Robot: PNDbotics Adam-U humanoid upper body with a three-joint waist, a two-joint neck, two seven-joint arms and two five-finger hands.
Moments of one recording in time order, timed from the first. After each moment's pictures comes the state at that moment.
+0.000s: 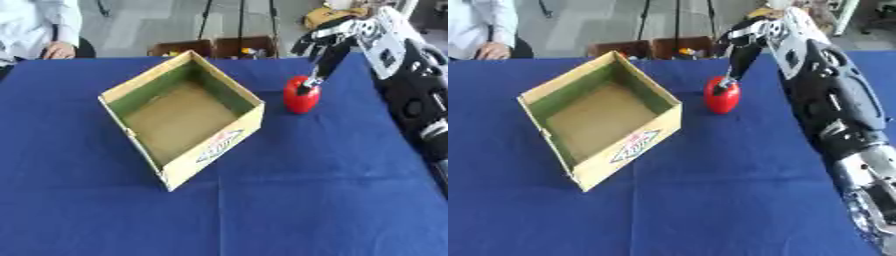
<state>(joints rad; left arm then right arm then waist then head) -0.50 0.34 0.06 -1.99 -0.02 -0.38 0.49 -1.25 -0.47 0.01 -0.73 0.96 -0.06 0.85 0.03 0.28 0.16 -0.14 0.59</state>
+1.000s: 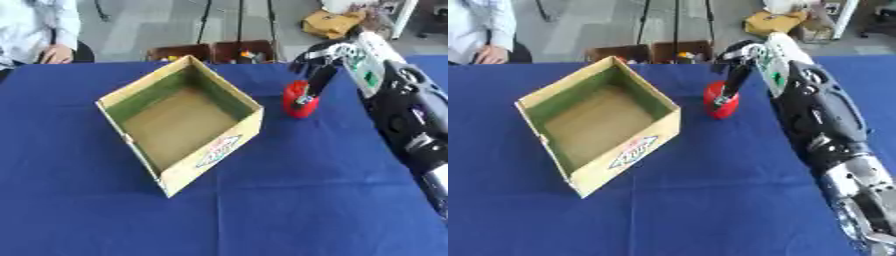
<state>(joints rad) -0.50 0.34 0.06 -1.99 -0.02 -0.38 0.49 -1.23 -0.45 0.00 -0.67 1.05 -0.04 0.75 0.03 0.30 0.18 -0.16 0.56</state>
